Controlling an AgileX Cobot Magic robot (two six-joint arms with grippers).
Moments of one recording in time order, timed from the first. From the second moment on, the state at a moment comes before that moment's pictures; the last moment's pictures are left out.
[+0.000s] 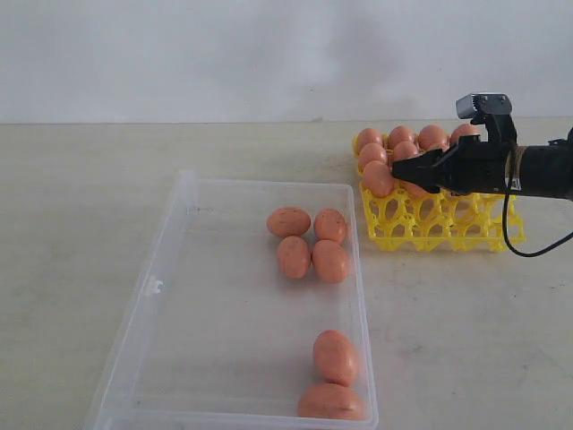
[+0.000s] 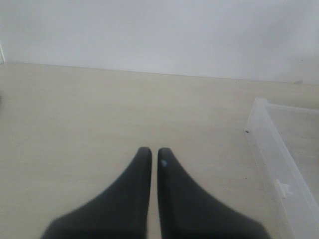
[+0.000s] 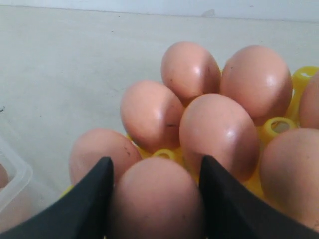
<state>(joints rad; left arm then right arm) 0.02 0.00 0.00 0.04 0.28 -0.08 -0.22 2.20 -1.19 -1.27 -0.84 1.02</state>
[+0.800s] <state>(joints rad) 0.02 0.00 0.00 0.04 0.28 -0.08 -0.22 2.21 -1.19 -1.25 -0.91 1.02</state>
